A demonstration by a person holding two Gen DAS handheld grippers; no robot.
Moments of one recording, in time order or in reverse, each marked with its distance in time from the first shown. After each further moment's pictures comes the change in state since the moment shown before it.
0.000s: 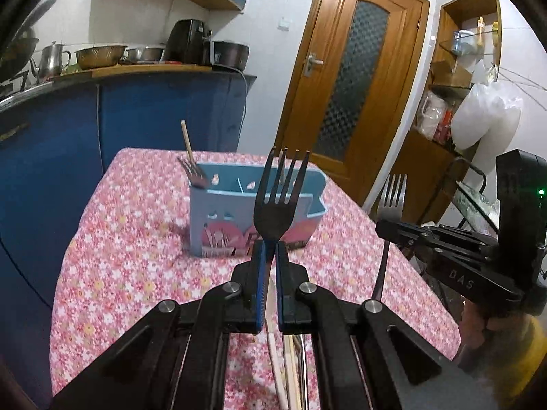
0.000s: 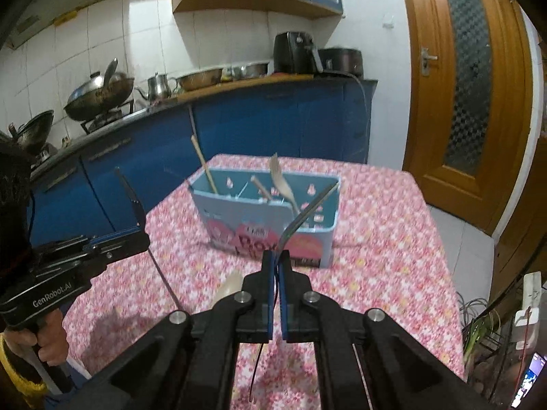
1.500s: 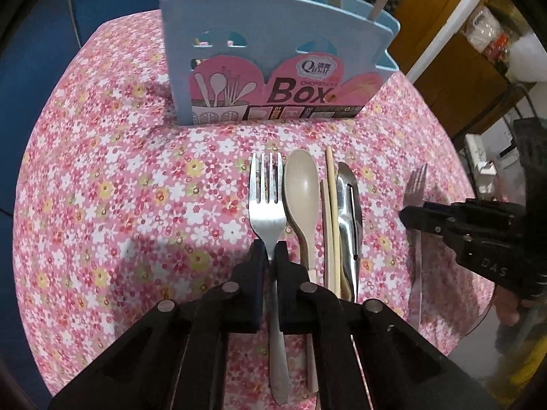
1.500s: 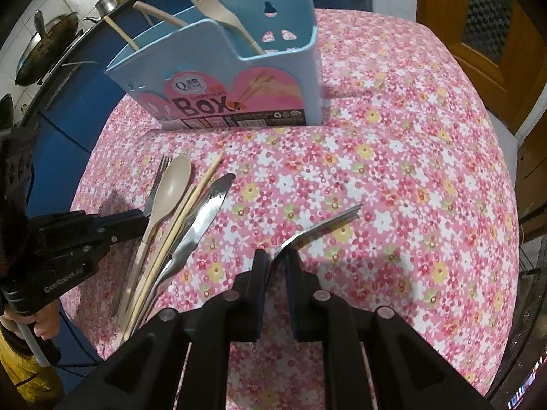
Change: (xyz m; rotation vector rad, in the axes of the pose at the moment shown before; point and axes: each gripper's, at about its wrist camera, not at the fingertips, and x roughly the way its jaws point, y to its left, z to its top) left arm 0.122 -0.001 -0.051 -0.062 0.595 0.082; right arm 0.090 -0.041 -0.057 0.153 0.575 0.077
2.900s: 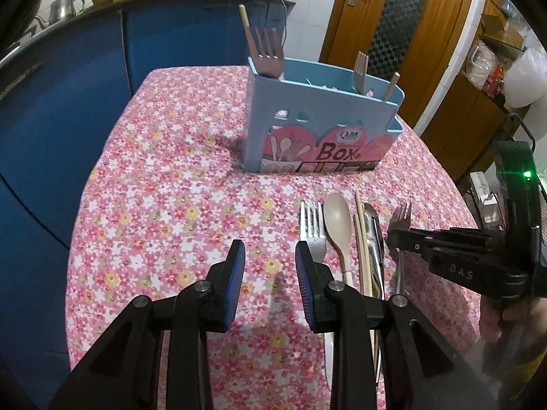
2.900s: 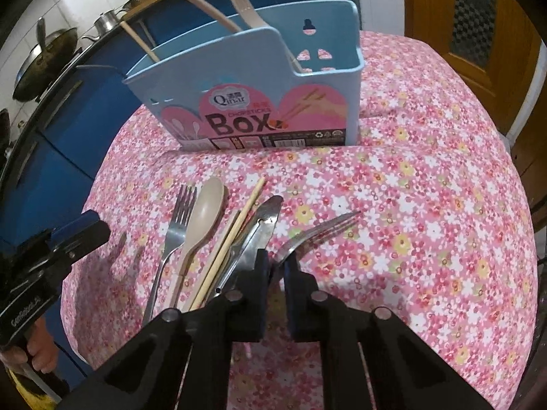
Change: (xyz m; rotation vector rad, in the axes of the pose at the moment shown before) left arm -0.066 0.038 -0.025 -0.013 -0.248 0.081; right arm 0.012 0.050 0.007 0.039 -0.114 -0.017
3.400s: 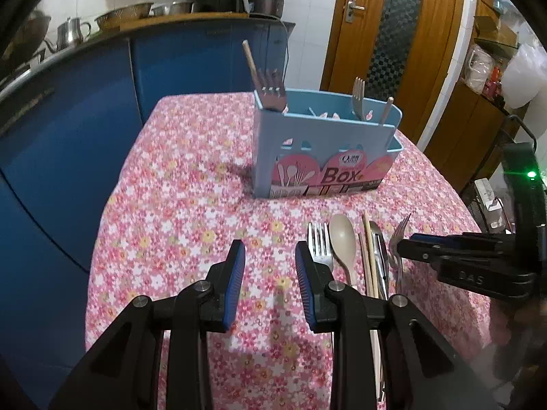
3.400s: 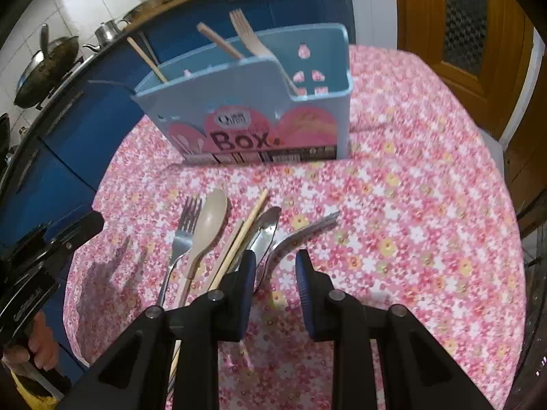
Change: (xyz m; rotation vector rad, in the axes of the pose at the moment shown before) left arm -0.018 0.002 0.002 0.027 -0.101 0.045; right arm -0.013 -0.002 -0.002 0.026 -0.038 -0.023
